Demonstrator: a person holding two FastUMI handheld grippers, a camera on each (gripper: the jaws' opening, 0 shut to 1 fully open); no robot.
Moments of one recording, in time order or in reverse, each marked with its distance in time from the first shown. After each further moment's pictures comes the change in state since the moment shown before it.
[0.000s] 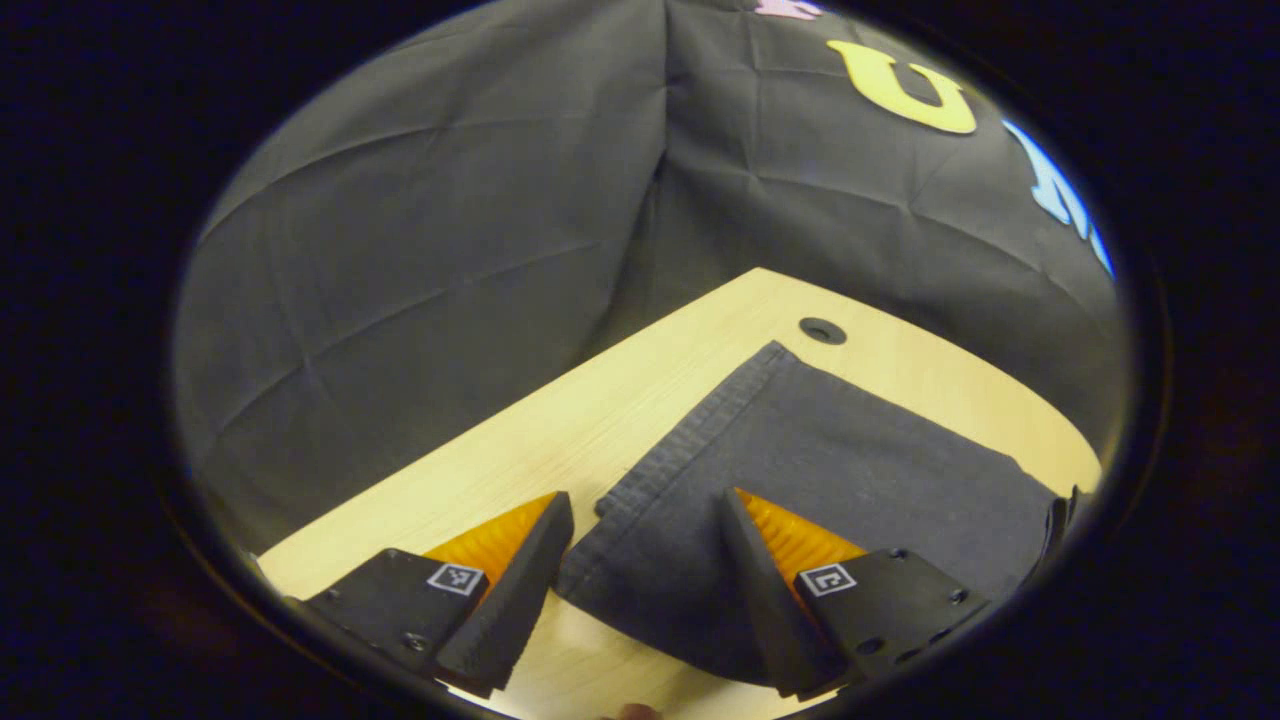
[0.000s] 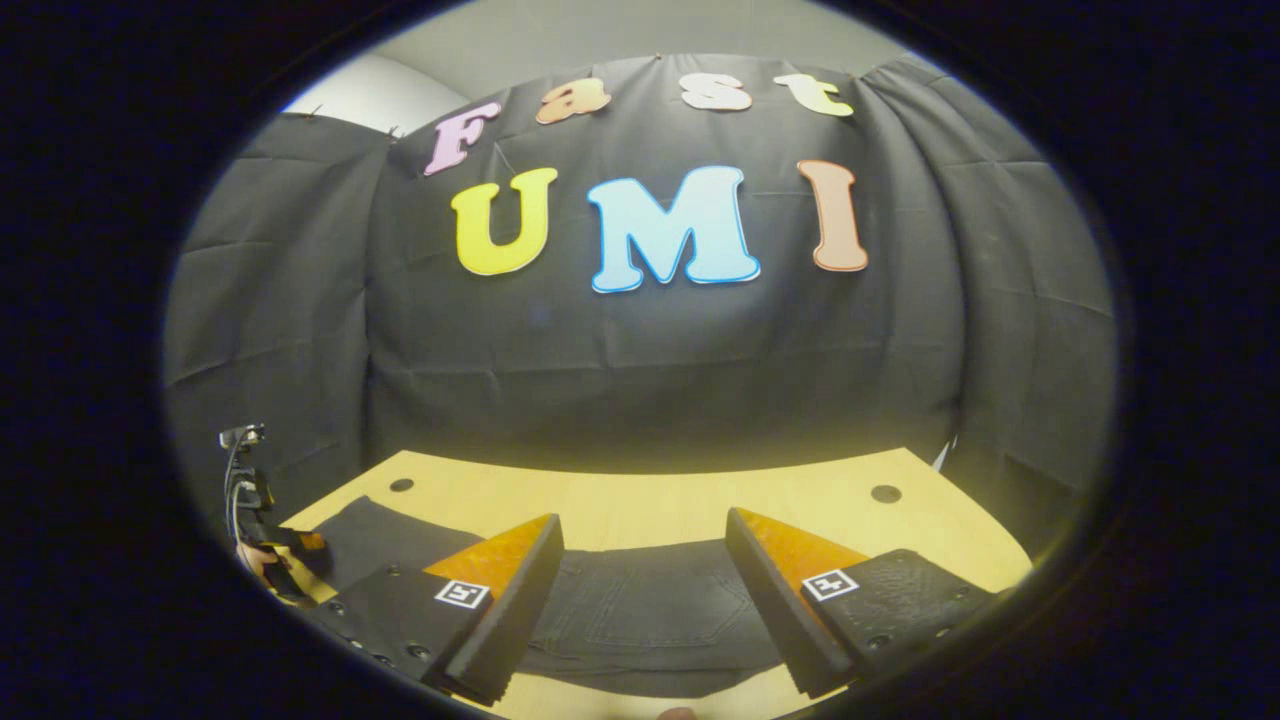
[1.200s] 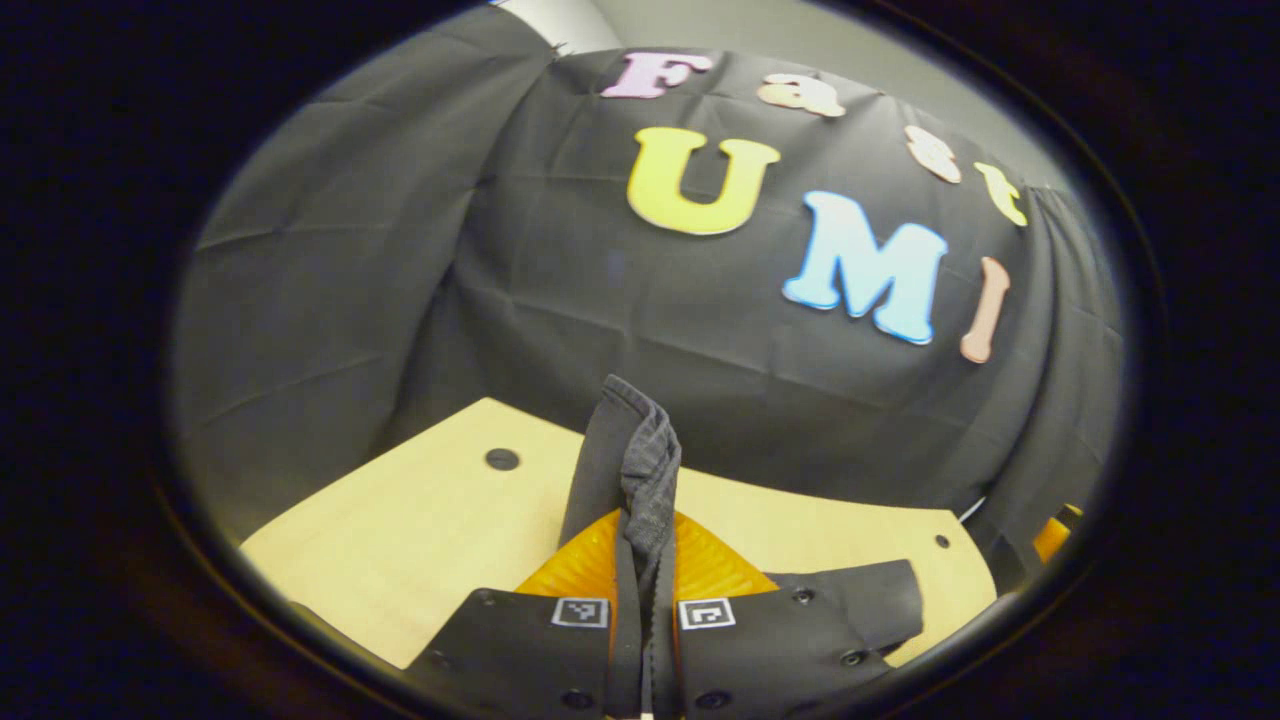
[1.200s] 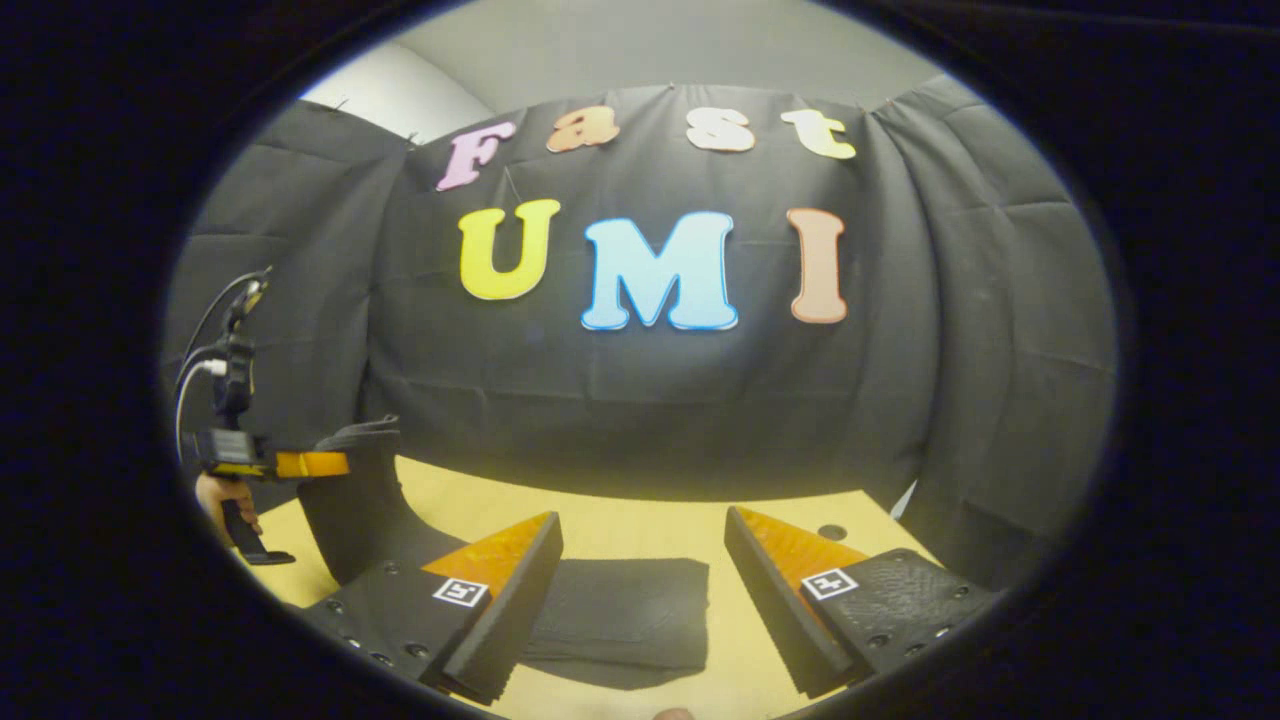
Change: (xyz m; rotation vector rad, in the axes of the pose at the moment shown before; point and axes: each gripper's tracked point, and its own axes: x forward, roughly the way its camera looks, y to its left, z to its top) left arm -0.267 -0.293 0.096 0.055 -0.279 -0.592; right arm -0.063 -0.049 0.047 -0.122 -0.087 -0.003
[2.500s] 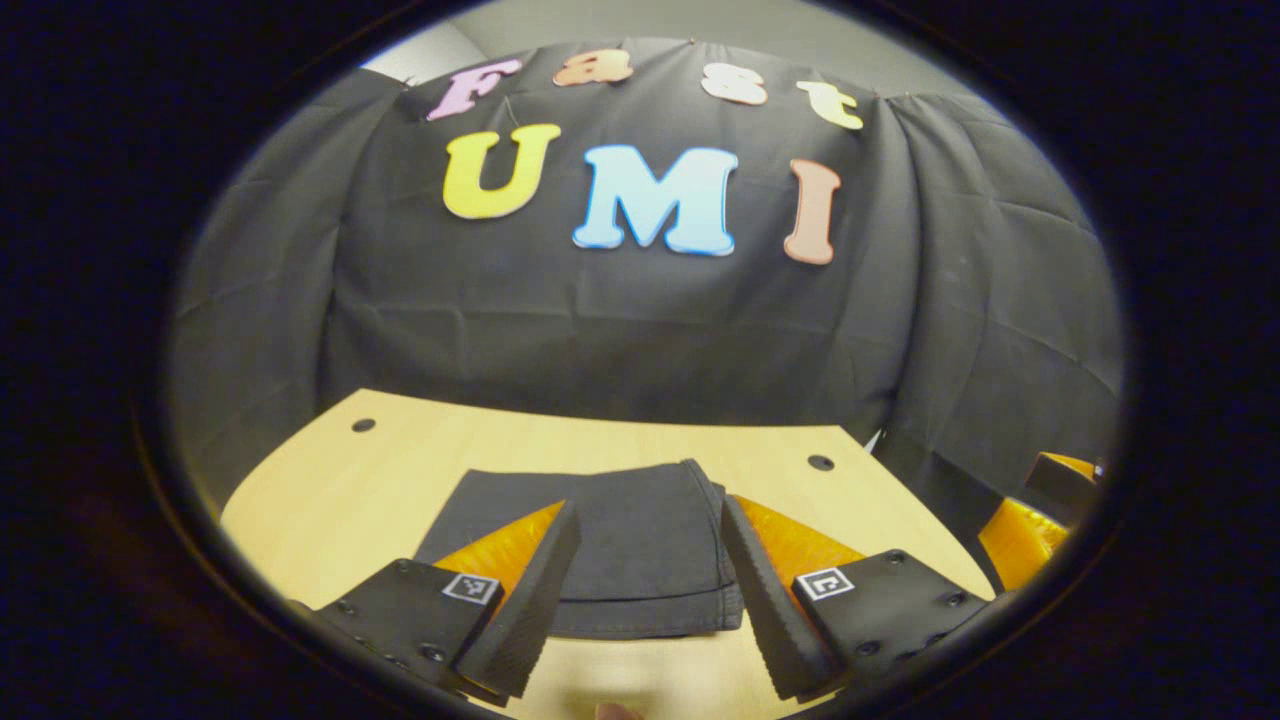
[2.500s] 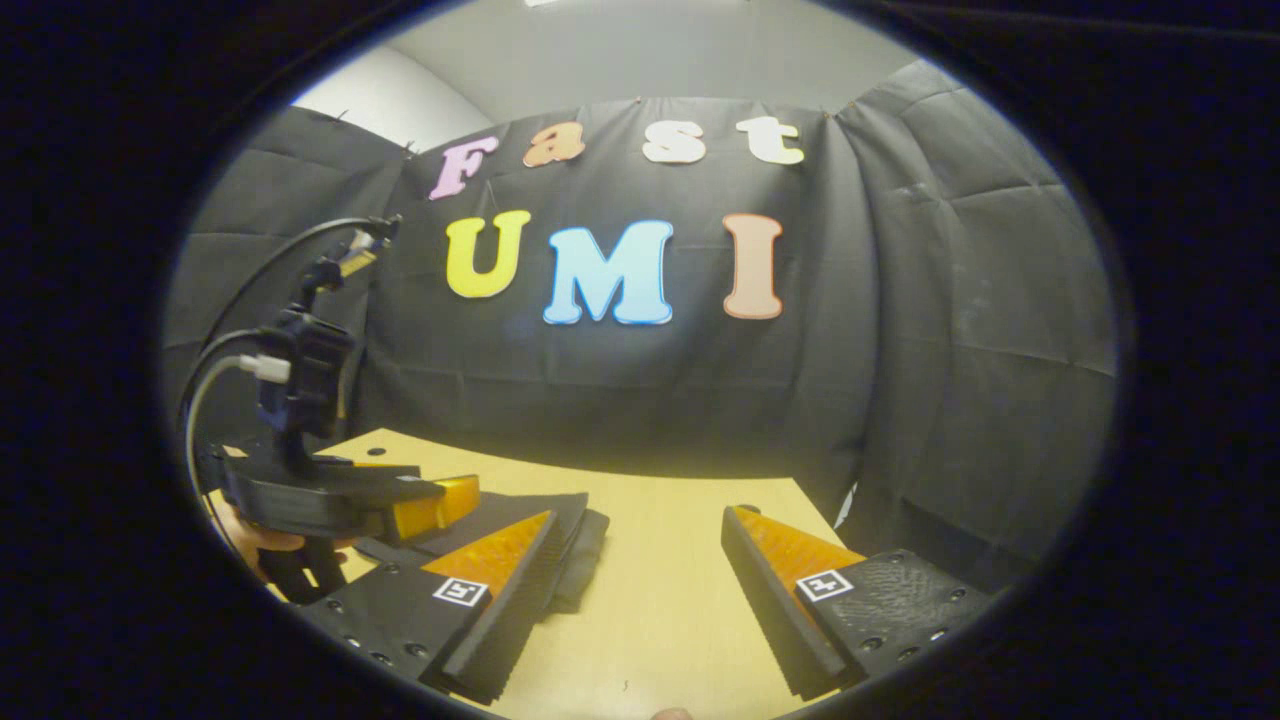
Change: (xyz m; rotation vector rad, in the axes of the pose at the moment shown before) left arm -0.114 -0.250 -0.109 0.207 0.042 -0.139; right arm -0.107 -0.108 -0.034 0.013 -0.022 -0.032
